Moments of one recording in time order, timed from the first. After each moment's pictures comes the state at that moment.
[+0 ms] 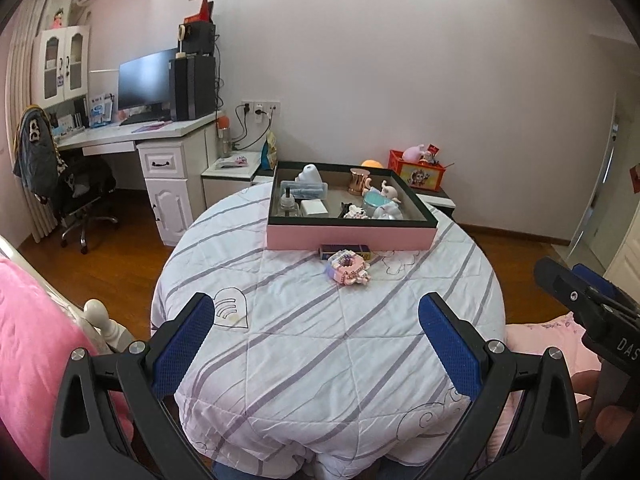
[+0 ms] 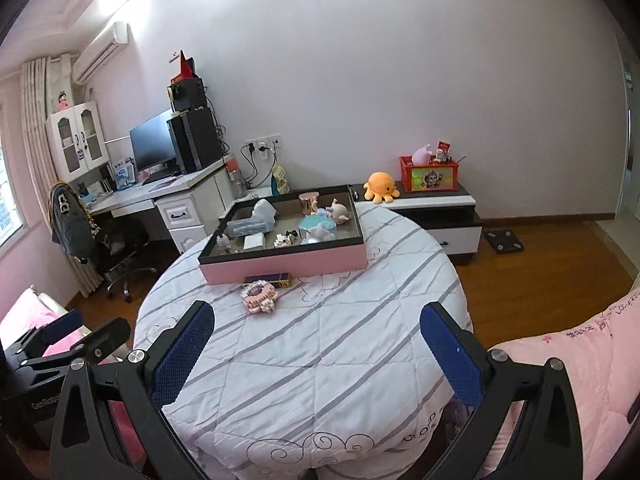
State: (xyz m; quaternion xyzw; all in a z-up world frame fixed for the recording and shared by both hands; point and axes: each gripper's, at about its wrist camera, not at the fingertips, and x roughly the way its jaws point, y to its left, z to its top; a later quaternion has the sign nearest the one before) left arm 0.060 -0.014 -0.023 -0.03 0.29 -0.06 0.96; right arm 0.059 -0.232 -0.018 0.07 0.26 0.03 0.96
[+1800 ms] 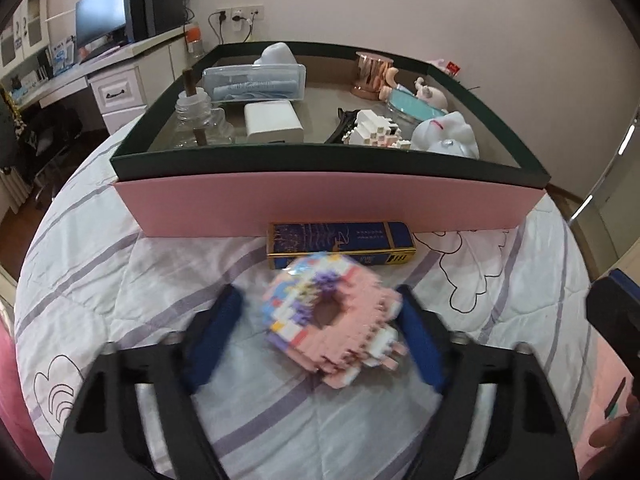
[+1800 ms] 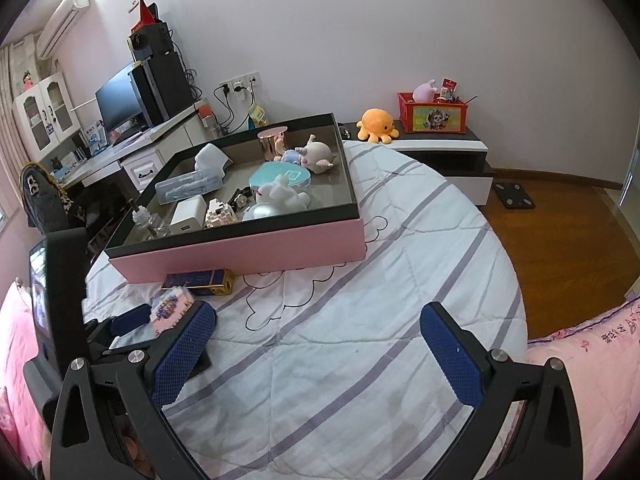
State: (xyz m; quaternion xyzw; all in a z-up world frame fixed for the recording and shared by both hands) left arm 0.279 -0.076 -0.155 -0.02 0.44 -0.07 0.90; right arm 0.233 -0.251 -0.108 0.08 0.37 0.02 0.92
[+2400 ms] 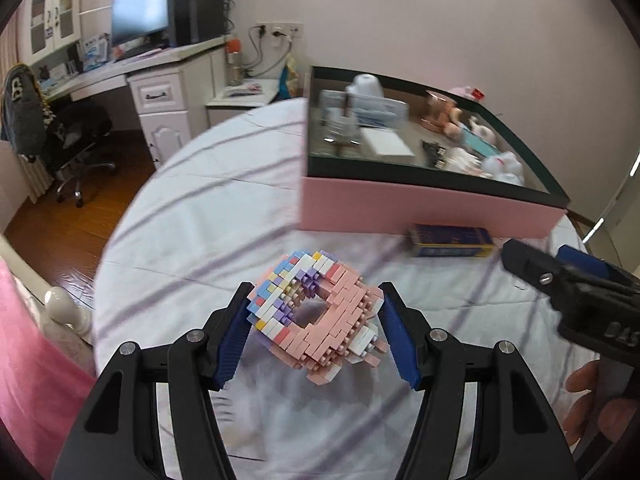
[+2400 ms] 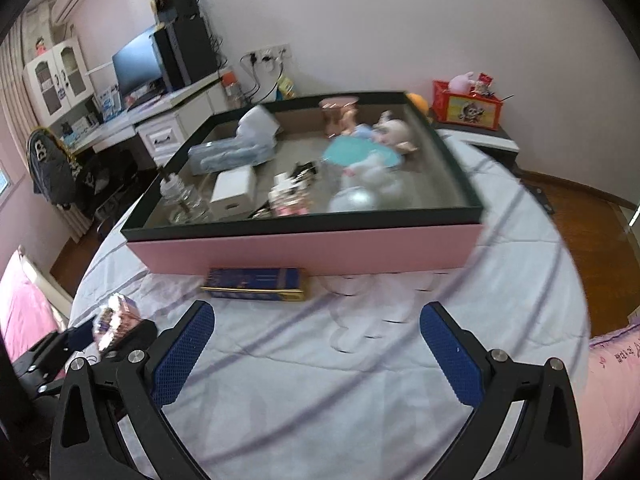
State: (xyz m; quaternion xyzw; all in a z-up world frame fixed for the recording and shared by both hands) left arm 0.249 0.019 -0.140 -0.04 0.41 -0.02 0.91; right arm 0.281 -0.167 -0.128 0.04 0.42 0.06 0.90
